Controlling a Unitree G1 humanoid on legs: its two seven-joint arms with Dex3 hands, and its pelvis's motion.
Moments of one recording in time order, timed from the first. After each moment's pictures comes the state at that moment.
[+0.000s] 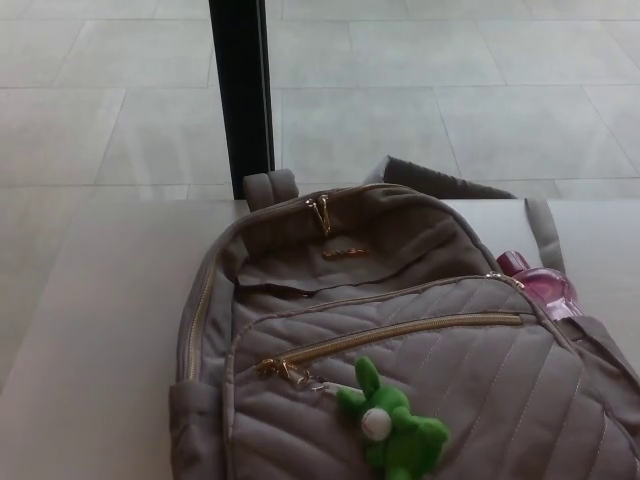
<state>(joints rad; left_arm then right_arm) 0.15 0.59 0.18 1.21 0.06 -0.19 -0.06 0.14 -0.83 -0.25 1.25 -0.12 -0.21 0.01</state>
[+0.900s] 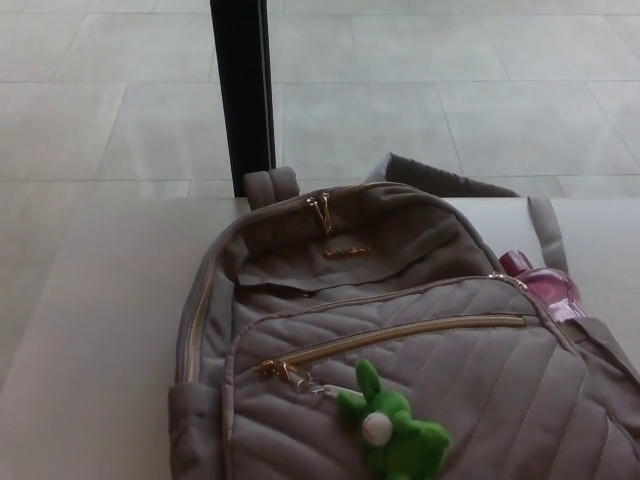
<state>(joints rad) 0.13 0.57 0.17 1.22 0.06 -0.23 -0.06 -0.21 -0.77 -0.47 0.62 0.09 -0.15 0.12</state>
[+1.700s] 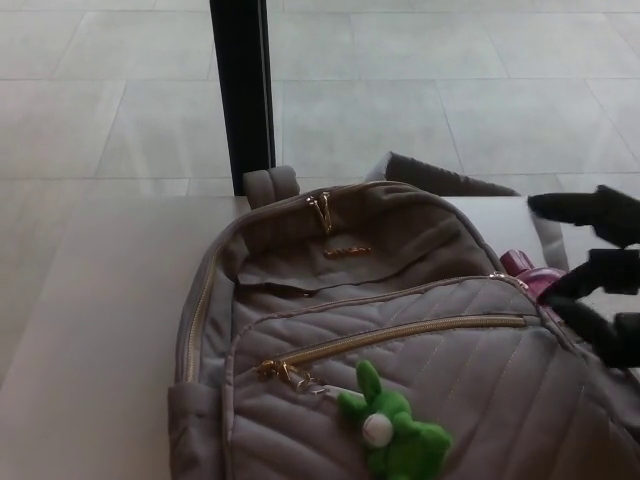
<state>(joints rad) 0.12 0.57 0.18 1.22 0.06 -0.23 -0.08 -0.16 -0.60 0.08 -0.19 0.04 -0.03 0.21</state>
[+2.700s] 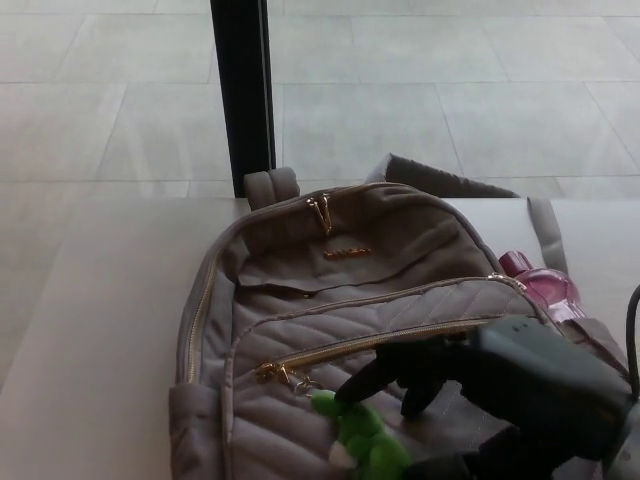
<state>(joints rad) 0.13 0.58 0.21 1.24 0.04 -0.27 -0.14 -0.14 -0.72 0.41 -0.61 -0.30 0.10 0.36</state>
